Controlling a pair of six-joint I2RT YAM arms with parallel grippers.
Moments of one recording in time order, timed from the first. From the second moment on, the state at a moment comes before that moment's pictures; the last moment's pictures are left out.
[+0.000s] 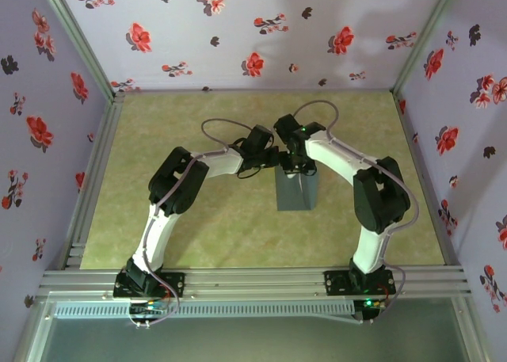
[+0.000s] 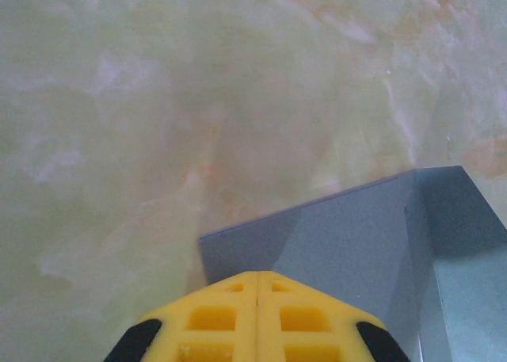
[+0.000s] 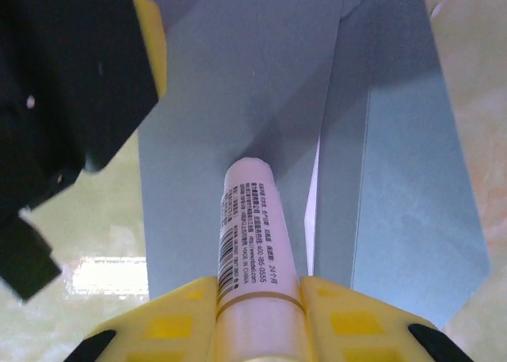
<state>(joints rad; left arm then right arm) -0.74 2.25 1.52 -0.05 0.13 -0.70 0.54 1.84 1.41 -0.93 0.10 0.46</state>
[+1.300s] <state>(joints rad) -0.74 2.25 1.50 -0.03 0.13 -0.72 0.51 1.71 1.40 -1.04 0.06 0.43</state>
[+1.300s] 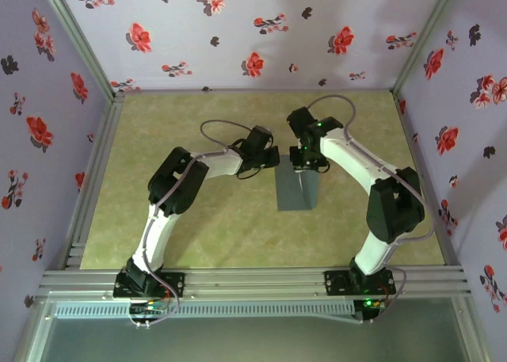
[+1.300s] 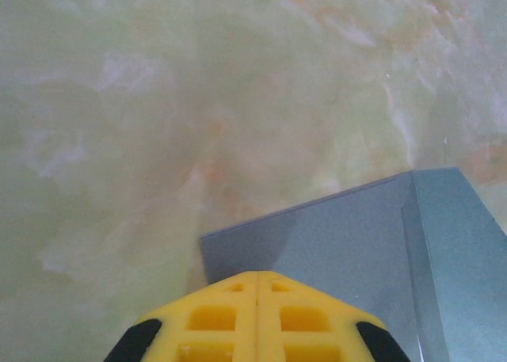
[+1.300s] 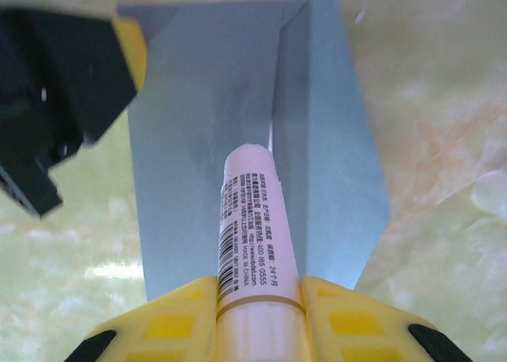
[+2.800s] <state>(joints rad) -0.74 2.25 1.50 -0.03 0.13 -0.72 0.47 1.90 1.51 -0.96 0.13 0.44</state>
